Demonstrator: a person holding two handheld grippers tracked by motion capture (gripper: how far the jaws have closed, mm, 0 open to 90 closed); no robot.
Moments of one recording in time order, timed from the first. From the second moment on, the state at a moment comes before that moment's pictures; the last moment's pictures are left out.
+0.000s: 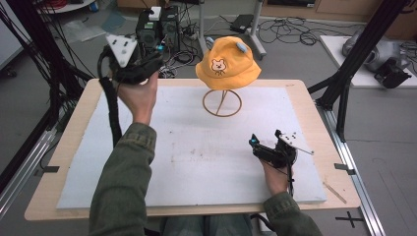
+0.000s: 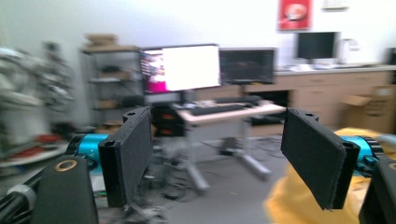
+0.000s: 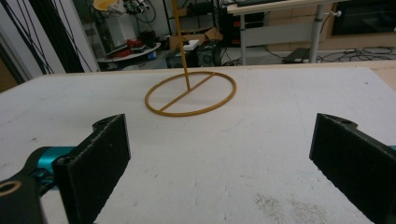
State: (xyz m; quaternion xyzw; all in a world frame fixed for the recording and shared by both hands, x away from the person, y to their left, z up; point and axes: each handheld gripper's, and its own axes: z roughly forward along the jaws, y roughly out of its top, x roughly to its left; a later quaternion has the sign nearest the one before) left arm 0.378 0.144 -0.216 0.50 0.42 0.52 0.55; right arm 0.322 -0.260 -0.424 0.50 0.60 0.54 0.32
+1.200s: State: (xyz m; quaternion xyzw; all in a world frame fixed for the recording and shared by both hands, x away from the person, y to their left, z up) left arm 0.287 0.211 -0.427 0.48 0.55 0.51 0.45; right arm 0.316 -0.254 -0.426 0.50 0.59 0.54 0.35
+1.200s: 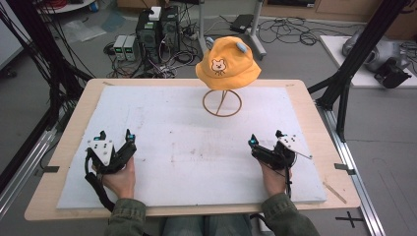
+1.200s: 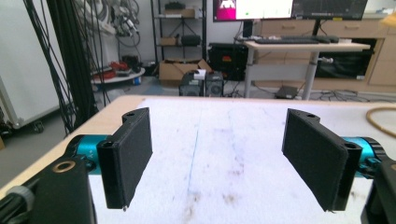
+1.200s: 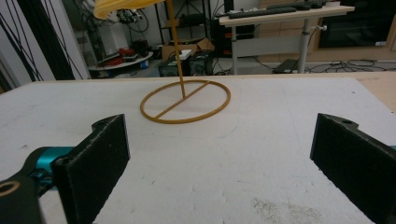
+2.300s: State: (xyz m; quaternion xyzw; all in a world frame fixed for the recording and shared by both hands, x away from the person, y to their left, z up) left arm 0.293 0.211 -0.430 0.49 0.54 0.51 0.45; right arm 0.314 -0.249 -0.428 0.50 0.59 0.53 0.36
